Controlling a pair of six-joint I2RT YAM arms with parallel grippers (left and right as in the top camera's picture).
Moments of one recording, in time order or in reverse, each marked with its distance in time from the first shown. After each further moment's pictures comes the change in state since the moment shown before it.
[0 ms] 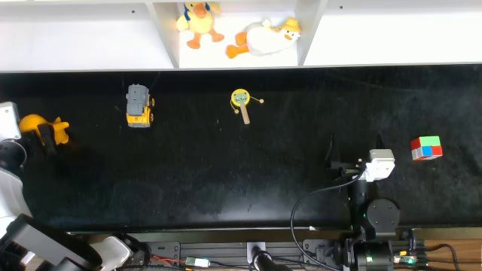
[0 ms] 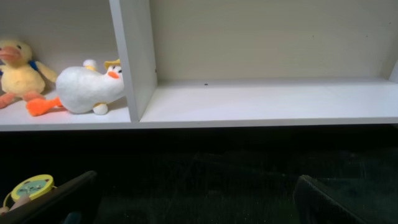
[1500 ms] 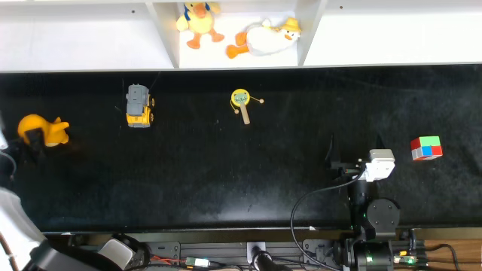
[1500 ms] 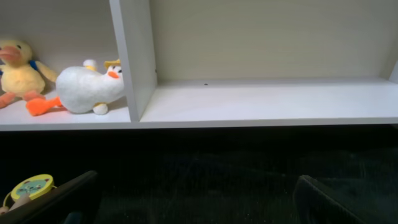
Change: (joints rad) left arm 0.072 -0.150 0.000 -0.088 0.102 0.000; right arm 0.000 0.000 0.000 0.000 0.000 0.000
